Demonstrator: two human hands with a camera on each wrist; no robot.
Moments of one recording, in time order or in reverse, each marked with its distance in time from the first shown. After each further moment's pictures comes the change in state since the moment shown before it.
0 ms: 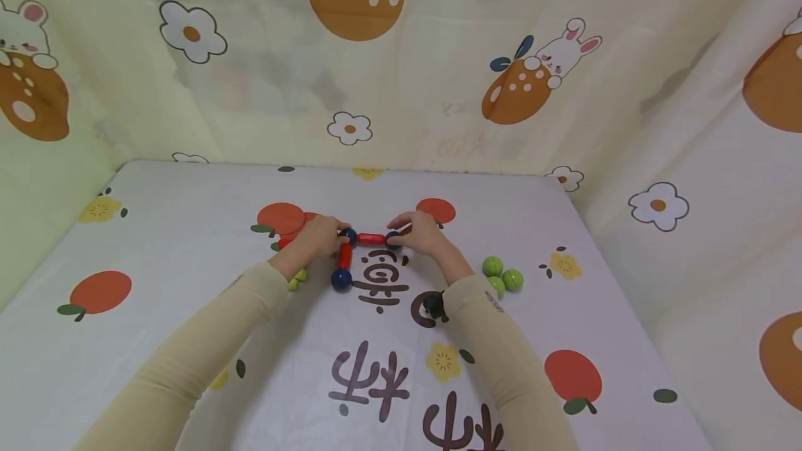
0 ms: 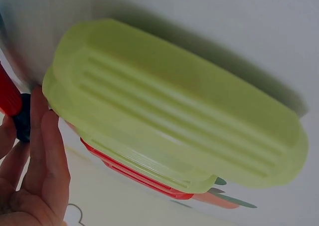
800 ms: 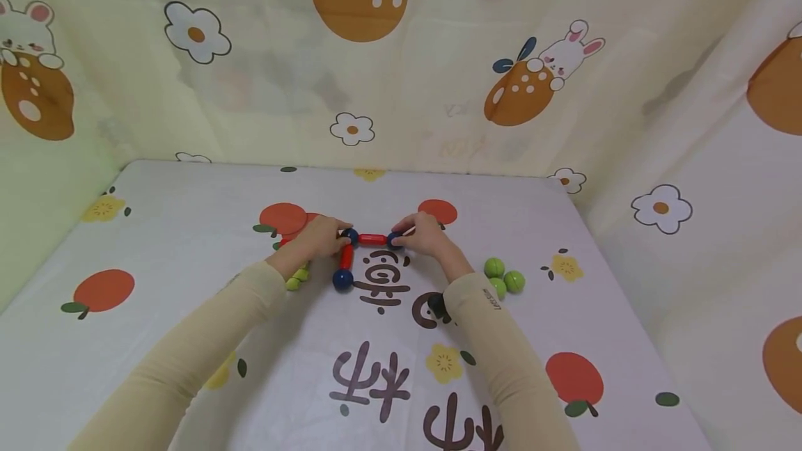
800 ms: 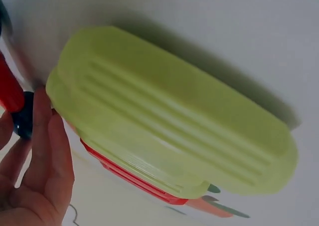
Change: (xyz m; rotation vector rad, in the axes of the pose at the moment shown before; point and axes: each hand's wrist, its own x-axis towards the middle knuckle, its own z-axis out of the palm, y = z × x) left_hand 0.000 -0.009 -0.002 -0.042 -0.013 0.069; right_hand 0.003 0.003 0.000 -0.032 -0.026 0.065
